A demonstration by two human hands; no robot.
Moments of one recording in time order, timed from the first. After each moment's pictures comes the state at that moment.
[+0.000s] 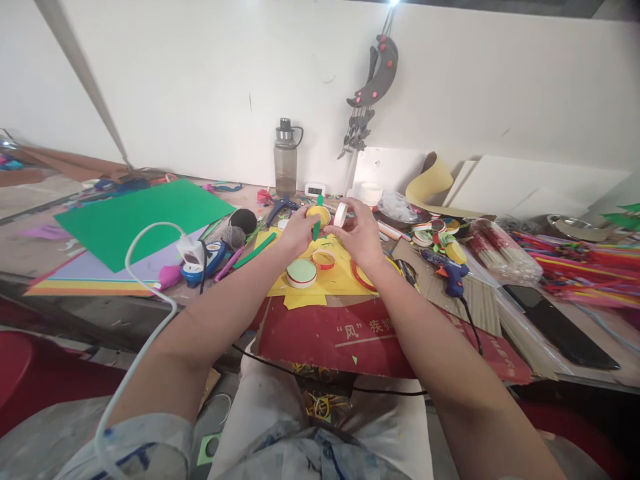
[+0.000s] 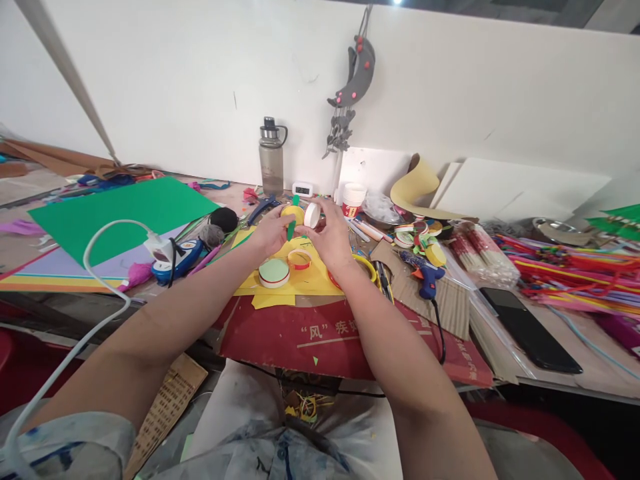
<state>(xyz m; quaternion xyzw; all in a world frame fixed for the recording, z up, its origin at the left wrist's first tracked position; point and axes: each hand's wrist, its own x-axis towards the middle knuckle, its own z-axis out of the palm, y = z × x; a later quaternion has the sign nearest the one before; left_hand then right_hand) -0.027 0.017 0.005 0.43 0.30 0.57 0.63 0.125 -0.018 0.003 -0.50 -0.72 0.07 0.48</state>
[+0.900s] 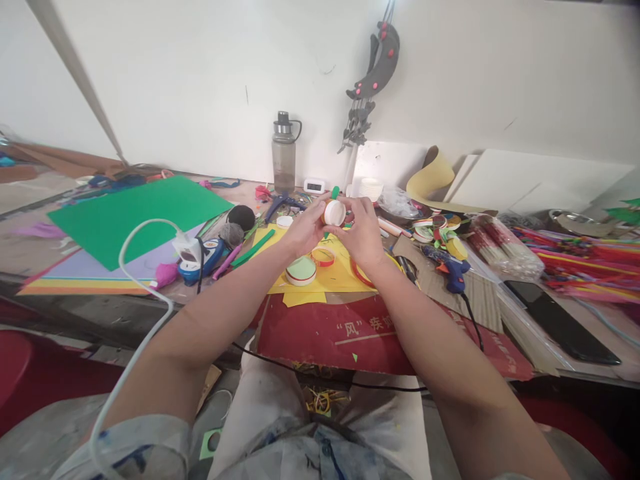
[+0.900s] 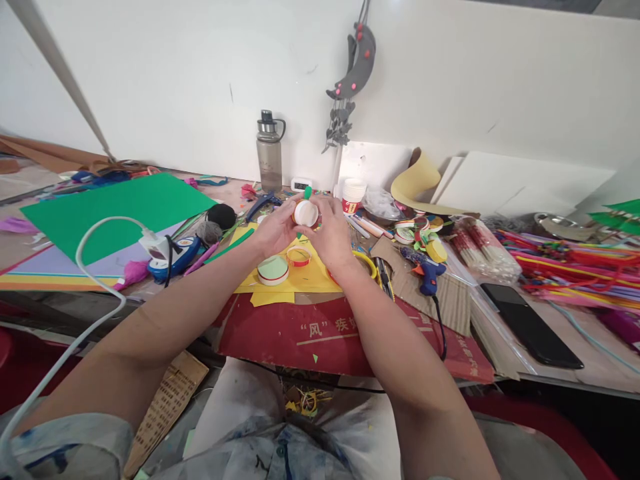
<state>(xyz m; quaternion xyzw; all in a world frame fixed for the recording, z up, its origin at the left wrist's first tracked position) -0.019 0.006 0.009 0.37 0.18 0.54 0.74 0.131 -0.015 -0.002 -0.45 -0.74 0.00 0.50</state>
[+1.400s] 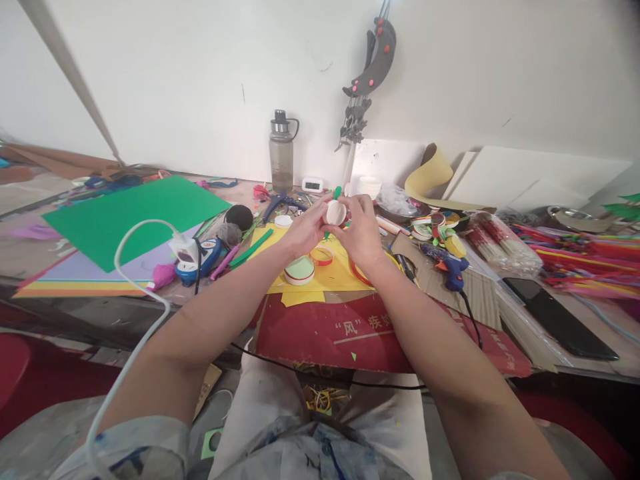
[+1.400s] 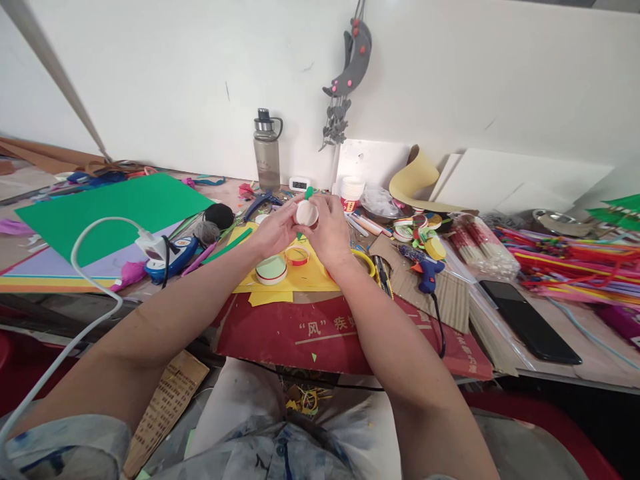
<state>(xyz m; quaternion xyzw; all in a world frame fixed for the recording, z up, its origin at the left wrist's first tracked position) -0.017 0.001 0.011 0.40 0.16 0.52 0.74 0.128 -0.019 0.000 -0.48 -0.73 -0.05 0.48</state>
